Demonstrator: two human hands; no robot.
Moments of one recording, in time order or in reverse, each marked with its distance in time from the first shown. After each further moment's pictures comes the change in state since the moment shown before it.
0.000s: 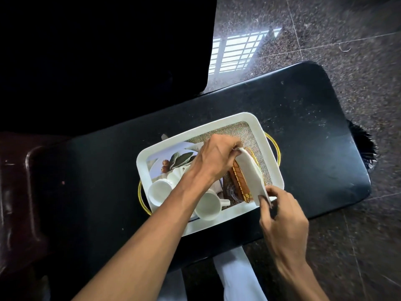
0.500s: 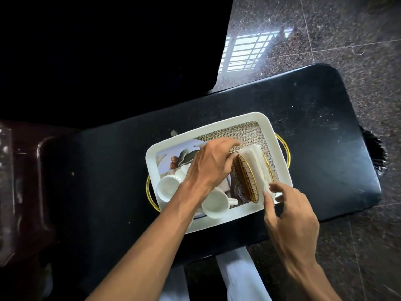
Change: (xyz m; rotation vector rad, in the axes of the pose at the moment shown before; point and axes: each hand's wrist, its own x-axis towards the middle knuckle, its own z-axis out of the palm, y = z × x) left_hand -0.034 -0.007 -0.018 0.033 0.052 -0.058; right_hand 0.010 -0.021 -0.011 -0.082 -0.085 -0.003
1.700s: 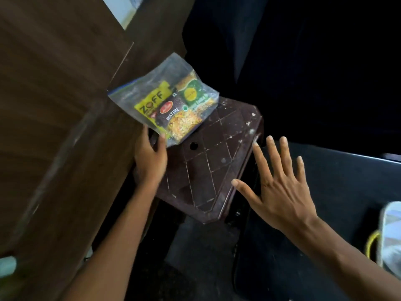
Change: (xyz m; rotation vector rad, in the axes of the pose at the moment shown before) left_hand -0.362 -0.386 -0.340 -0.054 0.980 -1.026; right_hand -0.108 -0.449 0.176 -0.274 -0.475 -0.907
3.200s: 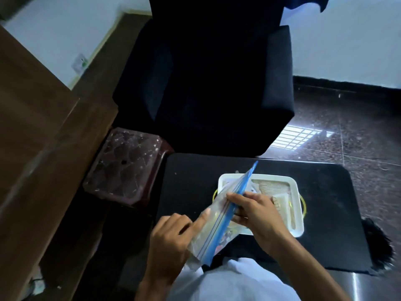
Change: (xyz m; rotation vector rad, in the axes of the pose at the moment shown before) left_hand -0.441 0.244 -0.116 0.174 -0.190 1.082; right_hand -0.313 0.145 -0.249 1.577 -0.019 0.618
